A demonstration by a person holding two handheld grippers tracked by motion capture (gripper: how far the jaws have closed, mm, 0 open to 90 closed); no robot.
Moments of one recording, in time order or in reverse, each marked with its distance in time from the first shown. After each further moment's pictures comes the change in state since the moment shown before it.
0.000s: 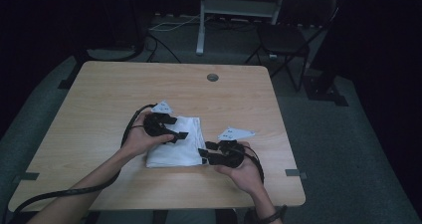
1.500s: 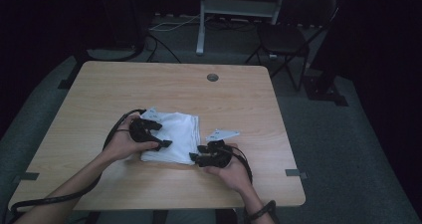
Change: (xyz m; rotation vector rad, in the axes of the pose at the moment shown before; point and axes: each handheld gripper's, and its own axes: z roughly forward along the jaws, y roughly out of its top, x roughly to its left) left arm 0.014 -0.027 -0.034 0.151 0.055 0.079; right arm 0.006 -0.003 0.041 0.085 0.014 0.035
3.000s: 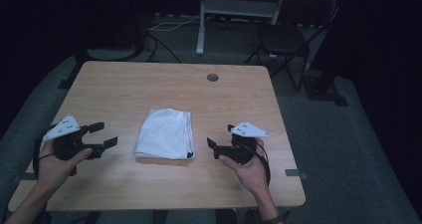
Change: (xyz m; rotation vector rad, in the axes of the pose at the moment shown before) left arm 0.006 -0.109 -0.136 -0.447 0.173 -0.184; right arm -0.018 0.006 -0.068 -0.274 -0.237 -0.029
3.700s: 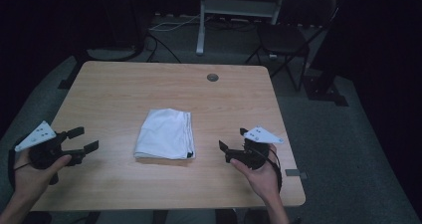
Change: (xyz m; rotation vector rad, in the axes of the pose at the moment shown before) left arm 0.017 -0.018 -0.040 -0.030 0.077 -0.035; right arm -0.014 -0.013 -0.025 -0.003 -0.060 0.002
